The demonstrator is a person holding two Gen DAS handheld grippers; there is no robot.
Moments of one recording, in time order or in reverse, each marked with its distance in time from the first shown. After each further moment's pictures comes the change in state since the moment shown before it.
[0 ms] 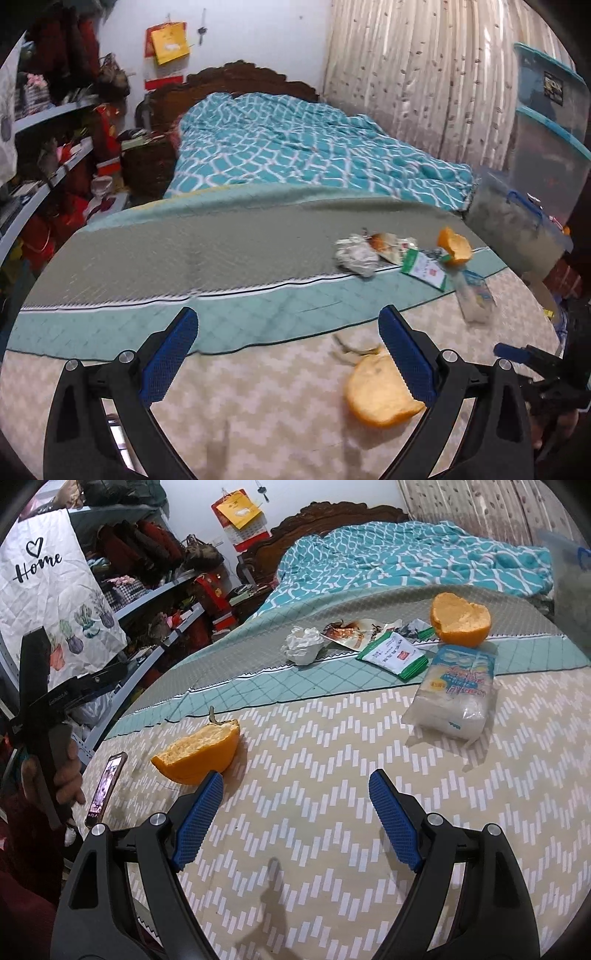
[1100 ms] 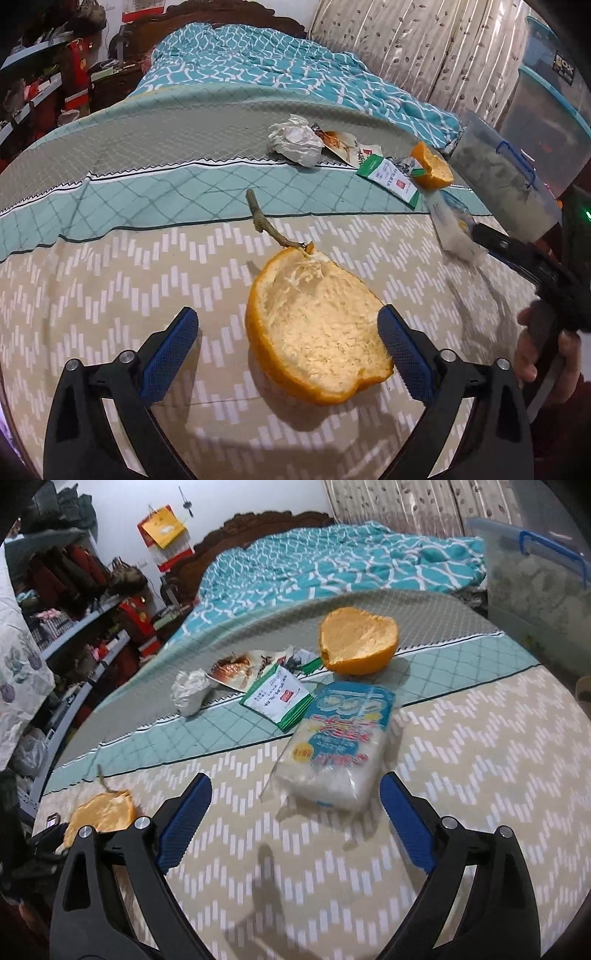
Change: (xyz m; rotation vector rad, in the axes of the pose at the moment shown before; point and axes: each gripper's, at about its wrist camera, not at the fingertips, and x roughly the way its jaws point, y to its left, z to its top) left arm 0.073 -0.071 -0.072 -0.084 0.258 -0.117; right arm 0.028 -0.072 0.052 0.131 -0.015 -0.275
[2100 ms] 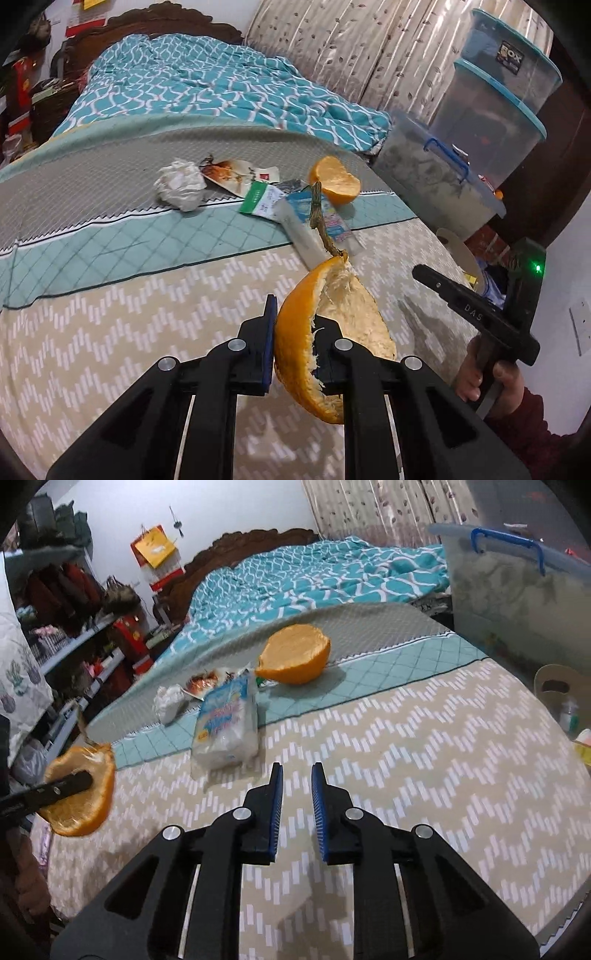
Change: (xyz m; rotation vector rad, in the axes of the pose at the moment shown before) left arm -0.016 -0.075 0.044 0.099 -0.006 -0.228; right arm -0.053 -0.059 -0.016 0.043 -0.080 0.019
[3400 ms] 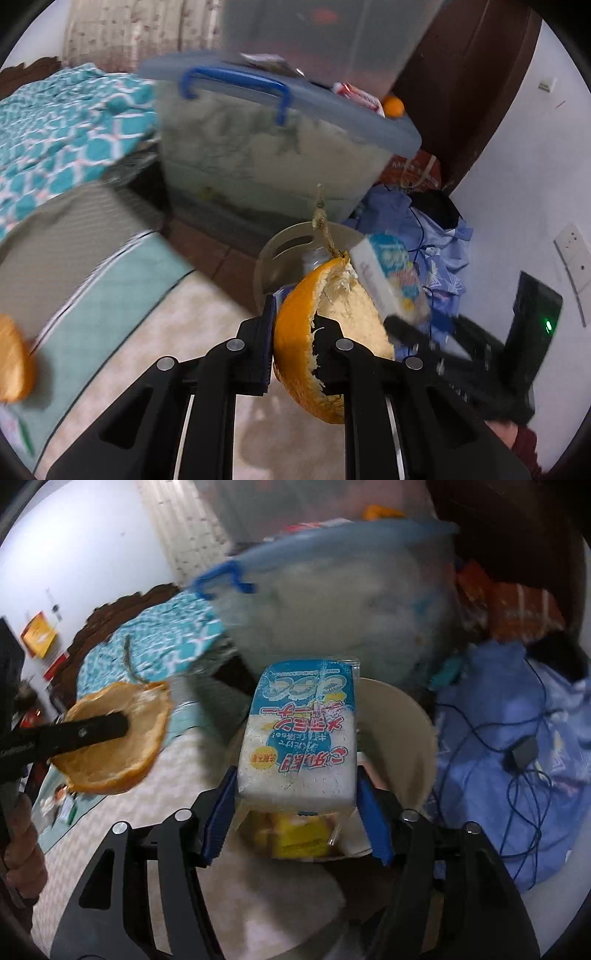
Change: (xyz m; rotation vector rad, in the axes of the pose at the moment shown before) left arm 0.245 -0.367 0.099 0.459 0.198 -0.277; right arm -0.120 -0.291 0.011 0.346 -0.160 -0.379
